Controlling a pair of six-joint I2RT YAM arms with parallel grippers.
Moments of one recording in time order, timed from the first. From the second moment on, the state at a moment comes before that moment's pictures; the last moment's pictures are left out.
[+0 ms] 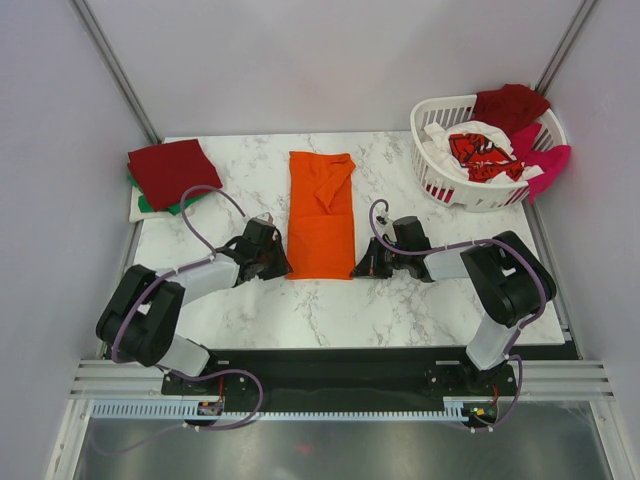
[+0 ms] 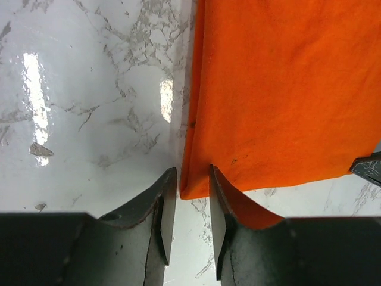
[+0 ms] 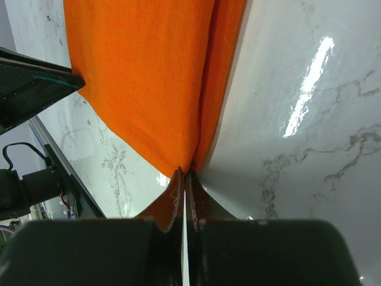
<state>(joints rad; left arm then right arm) -0.48 1.48 0.67 -0.11 0.01 -0.67 0.44 1.75 0.66 0.31 -0.57 0.65</state>
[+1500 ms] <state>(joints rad) -0.51 1.32 0.54 -0.13 0.09 -0.73 0.44 1.70 0.62 0.28 -0.57 0.65</state>
